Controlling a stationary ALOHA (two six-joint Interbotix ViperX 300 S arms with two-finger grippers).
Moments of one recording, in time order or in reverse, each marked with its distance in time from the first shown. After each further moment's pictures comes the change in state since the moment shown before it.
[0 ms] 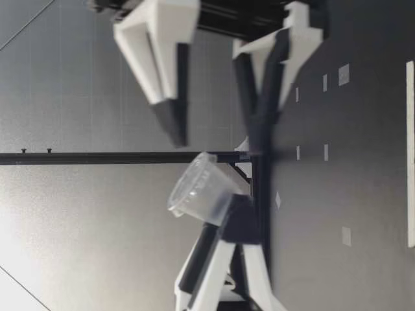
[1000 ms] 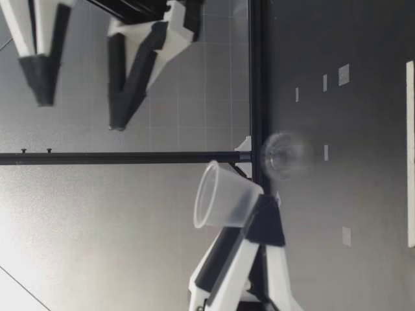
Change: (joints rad) left arm -0.005 0.002 -0.009 0.003 0.067 -0.002; right arm -0.080 -0.247 0.044 -0.123 0.101 -0.506
